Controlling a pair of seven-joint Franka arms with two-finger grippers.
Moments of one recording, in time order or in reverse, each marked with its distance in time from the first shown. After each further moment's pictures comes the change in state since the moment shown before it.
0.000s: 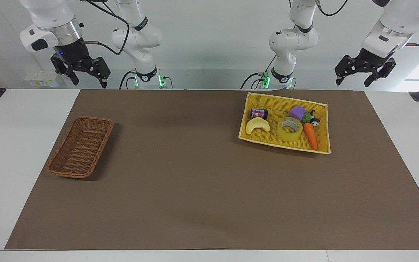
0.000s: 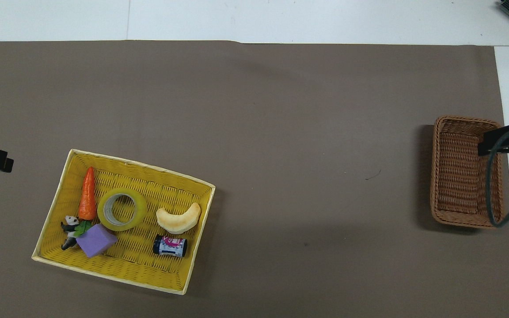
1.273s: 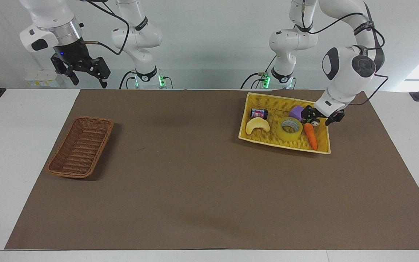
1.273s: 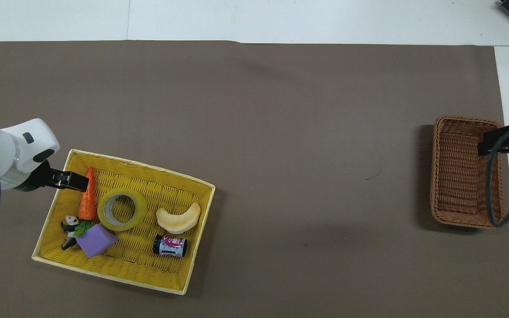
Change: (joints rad) left arm -0.017 -0.025 -0.017 -0.726 -0.005 0.647 0.029; right arm 0.000 0.000 0.000 0.000 0.000 0.000 0.000
